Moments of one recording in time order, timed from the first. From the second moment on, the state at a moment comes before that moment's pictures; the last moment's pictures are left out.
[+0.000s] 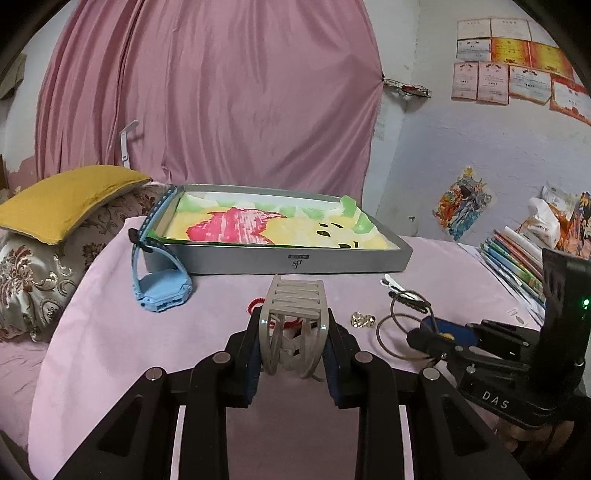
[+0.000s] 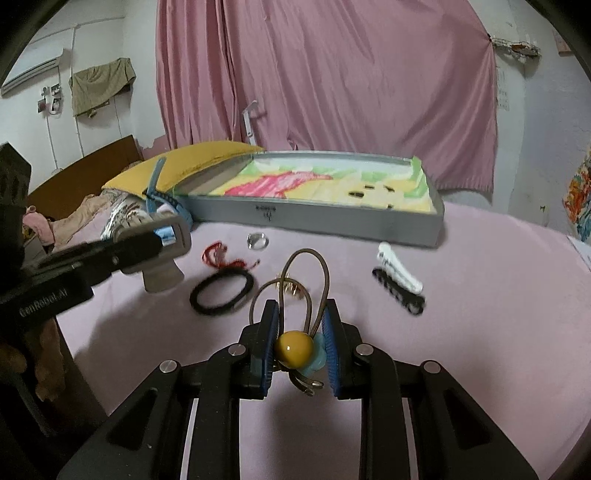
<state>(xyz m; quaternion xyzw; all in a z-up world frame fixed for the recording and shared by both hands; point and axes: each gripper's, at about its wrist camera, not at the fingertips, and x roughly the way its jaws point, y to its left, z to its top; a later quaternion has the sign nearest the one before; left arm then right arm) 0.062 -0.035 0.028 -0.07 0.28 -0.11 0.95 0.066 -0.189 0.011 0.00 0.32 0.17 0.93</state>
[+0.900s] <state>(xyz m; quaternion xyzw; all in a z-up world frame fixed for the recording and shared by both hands) 0.214 -0.016 0.059 -0.08 0.20 -0.05 0.98 0.241 -0.179 0.056 0.05 0.19 0.15 0.97</state>
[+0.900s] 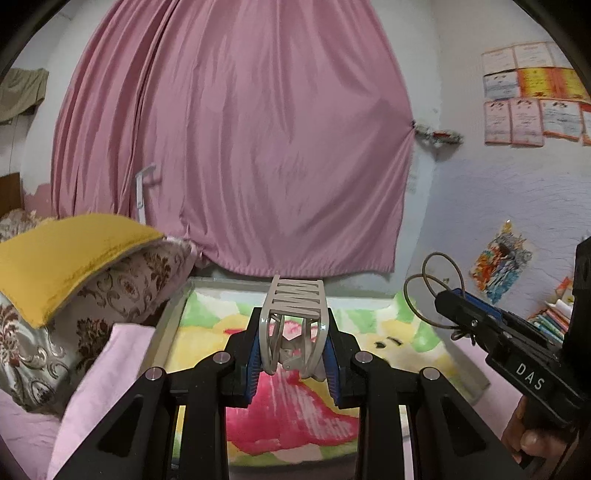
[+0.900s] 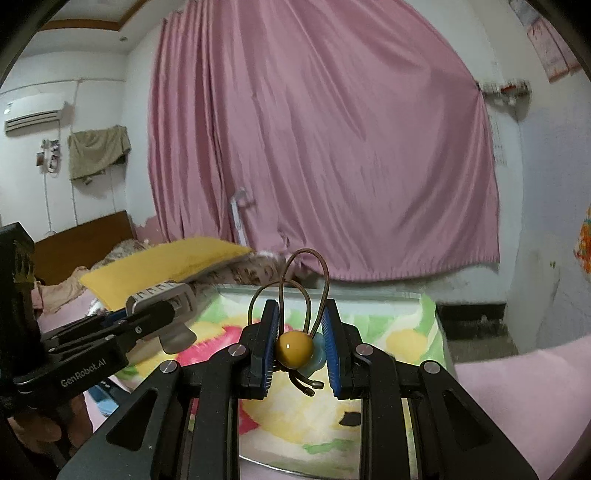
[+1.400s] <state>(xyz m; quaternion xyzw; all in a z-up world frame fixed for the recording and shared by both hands) 0.249 -0.027 0.020 -0.06 0.36 -0.05 0.93 0.288 -0.187 -0.003 0.07 0.38 0.16 0.91</state>
